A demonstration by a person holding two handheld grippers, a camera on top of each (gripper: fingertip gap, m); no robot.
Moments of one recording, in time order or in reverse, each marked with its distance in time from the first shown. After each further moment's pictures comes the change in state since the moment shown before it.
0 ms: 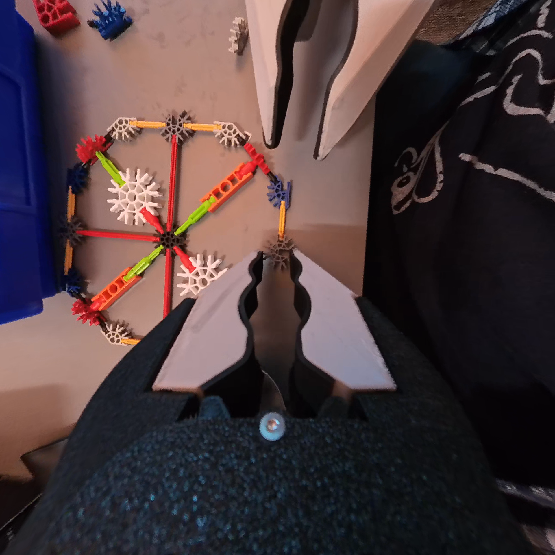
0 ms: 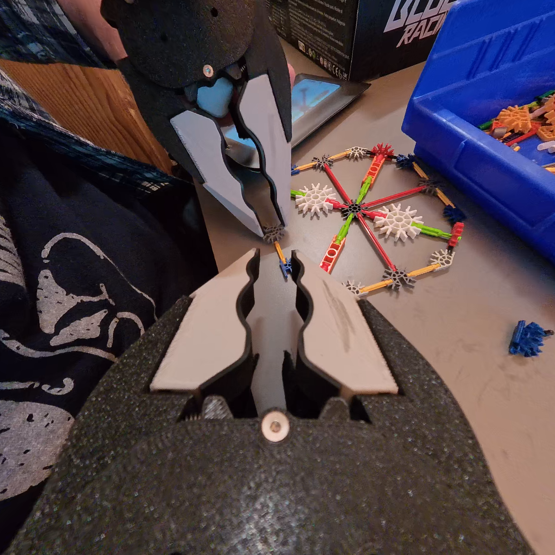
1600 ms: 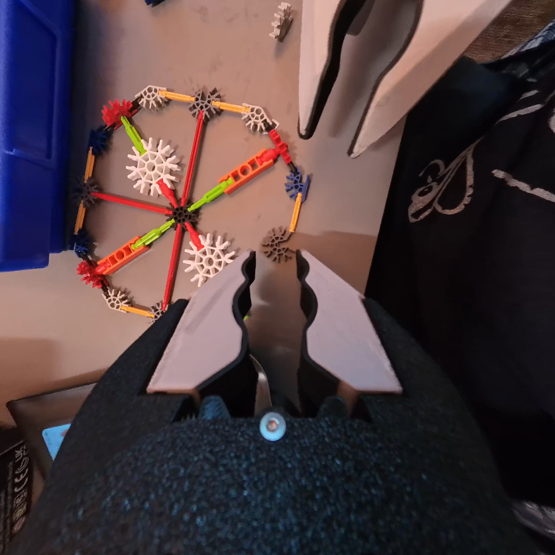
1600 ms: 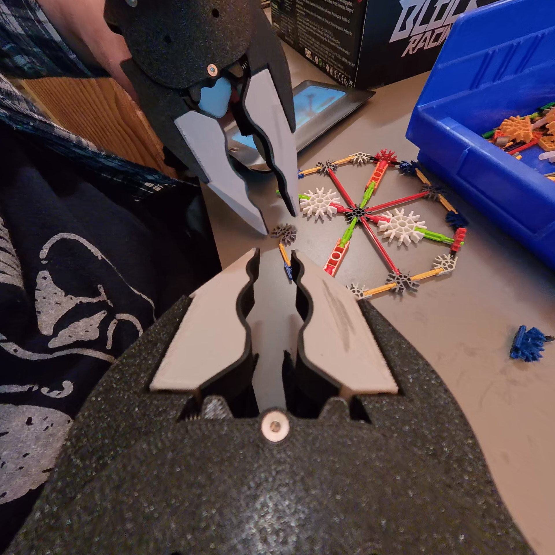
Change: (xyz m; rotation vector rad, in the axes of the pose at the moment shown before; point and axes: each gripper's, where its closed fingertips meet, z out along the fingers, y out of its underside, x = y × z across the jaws) left arm -0.006 0.004 -0.003 -0.021 -0.089 -0.131; right arm -0.001 -0.003 0.003 0.015 -0.011 -0.019
